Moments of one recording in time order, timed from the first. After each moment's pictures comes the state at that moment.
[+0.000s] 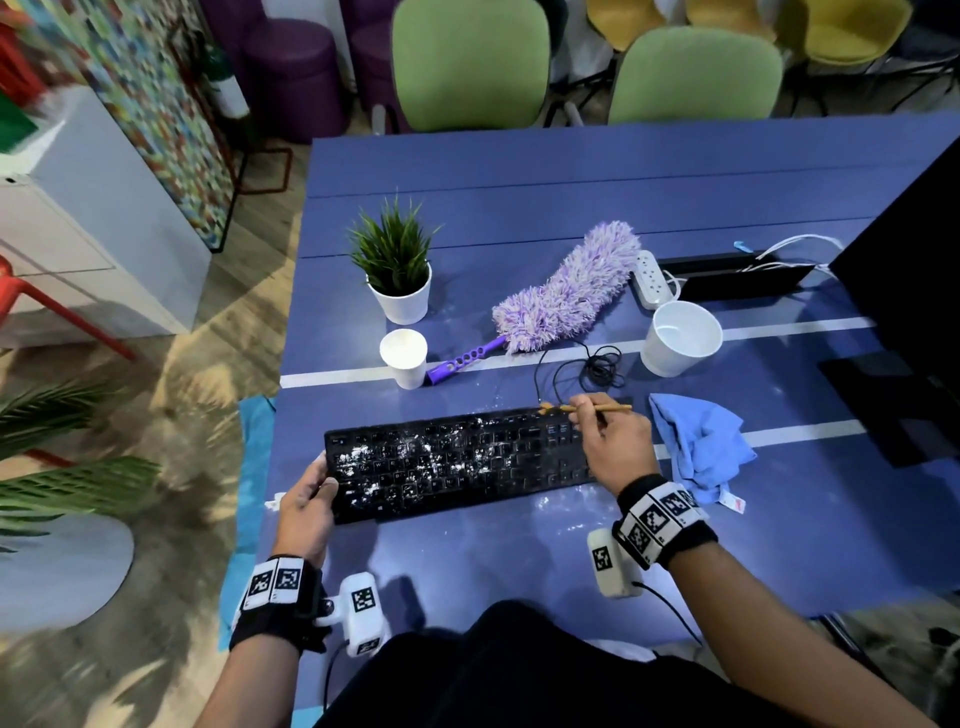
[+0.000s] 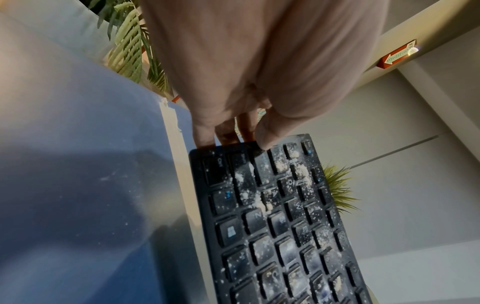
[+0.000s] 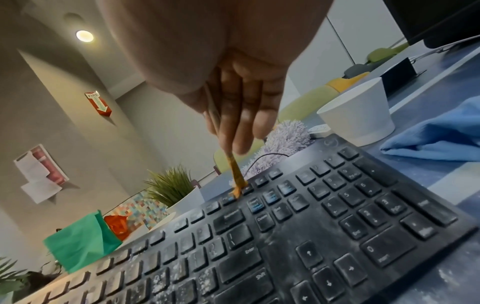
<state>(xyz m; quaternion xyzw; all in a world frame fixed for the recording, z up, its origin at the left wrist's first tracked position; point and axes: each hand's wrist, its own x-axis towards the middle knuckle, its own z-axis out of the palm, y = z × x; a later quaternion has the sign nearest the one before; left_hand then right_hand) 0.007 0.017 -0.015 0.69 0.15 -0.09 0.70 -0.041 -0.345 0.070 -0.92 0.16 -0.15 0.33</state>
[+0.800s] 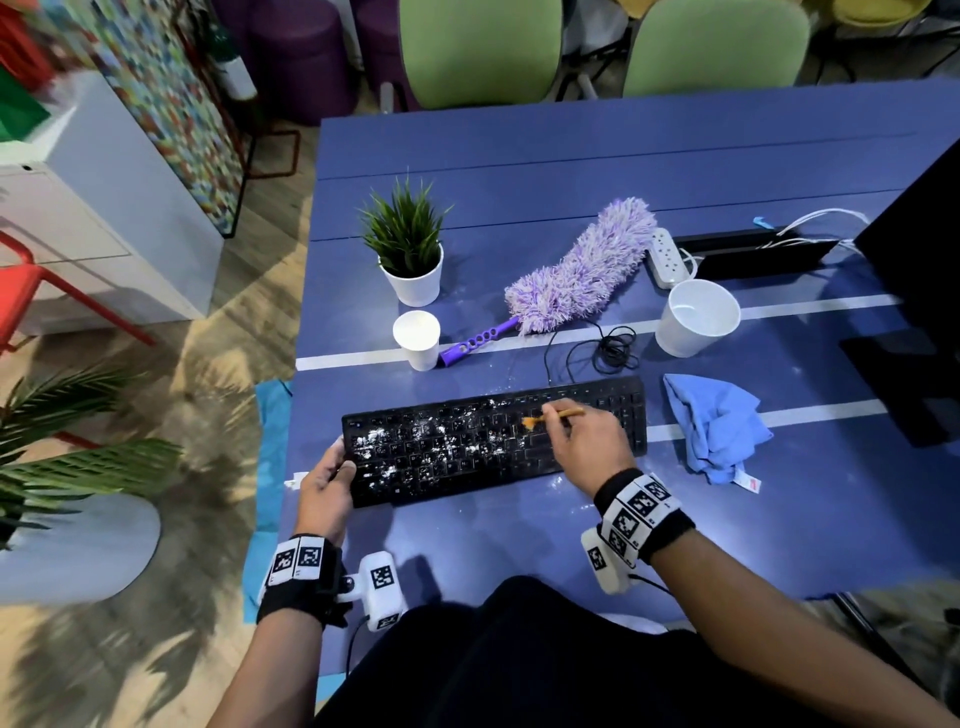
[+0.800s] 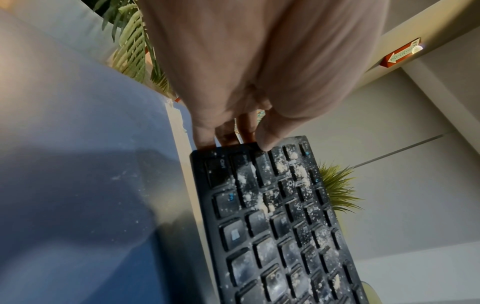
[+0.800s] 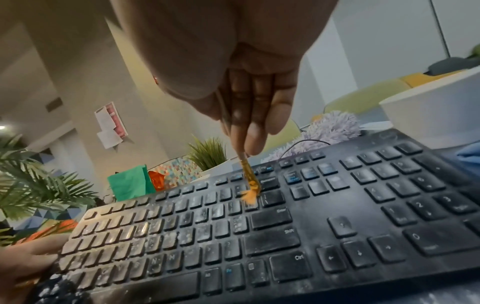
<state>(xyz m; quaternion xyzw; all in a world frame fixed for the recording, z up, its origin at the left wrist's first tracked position) -0.002 0.016 -0.010 0.69 0.13 -0.09 0.71 -0.048 -0.297 0.070 -0.96 0.11 -0.06 0.26</state>
